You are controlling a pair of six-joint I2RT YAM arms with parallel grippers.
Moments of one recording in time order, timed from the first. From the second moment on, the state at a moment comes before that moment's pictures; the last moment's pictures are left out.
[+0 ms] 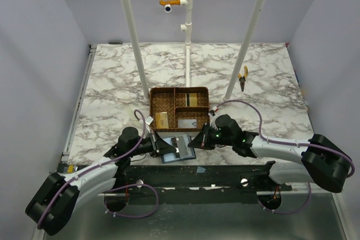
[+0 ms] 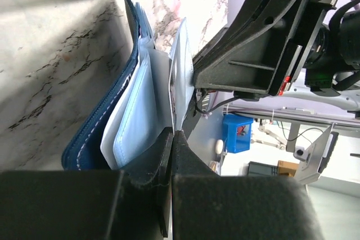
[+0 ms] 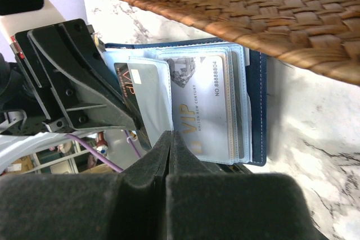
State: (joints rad) left arm -0.58 0.83 0.01 0.49 0.61 -1.19; right arm 0.90 1.25 0.42 0.28 -0.27 1.13
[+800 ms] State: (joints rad) left arm -0.58 0.71 0.19 -0.11 0.51 -0.92; right arm 0.90 1.26 0.43 0.10 -0.14 1.09
